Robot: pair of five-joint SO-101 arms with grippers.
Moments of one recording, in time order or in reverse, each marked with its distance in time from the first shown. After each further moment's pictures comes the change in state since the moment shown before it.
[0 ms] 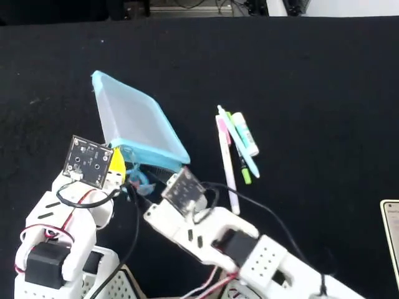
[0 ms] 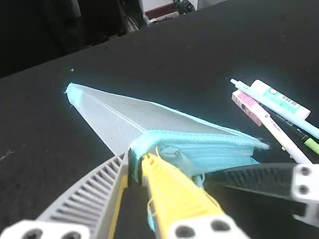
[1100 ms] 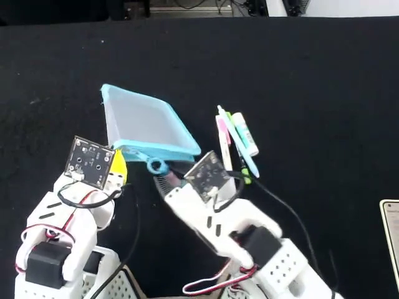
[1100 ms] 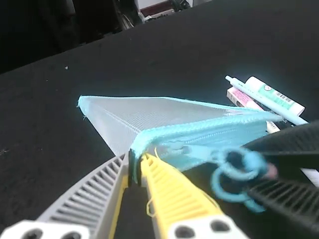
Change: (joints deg) left arm 0.3 0.2 -0.1 1.1 0.2; right arm 12.1 -16.0 -7.8 25.5 3.7
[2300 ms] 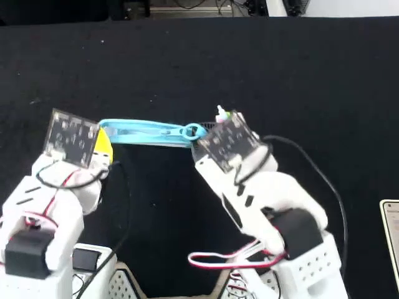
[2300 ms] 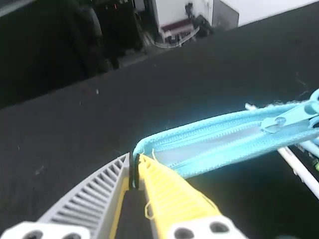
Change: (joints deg) left arm -4.9 18.5 -23.7 5.8 -2.7; right arm 14.6 18.9 -40.7 25.4 16.3
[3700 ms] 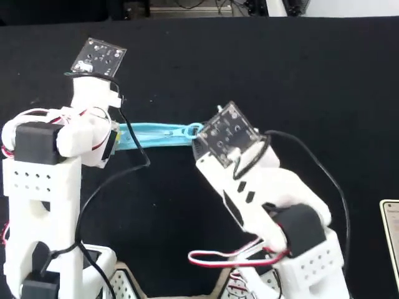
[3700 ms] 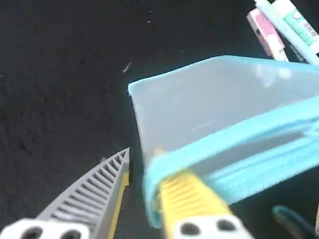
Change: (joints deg) left arm -0.9 39.8 -34.1 25.7 0.0; right arm 0.4 0.9 -3.3 4.2 1.0
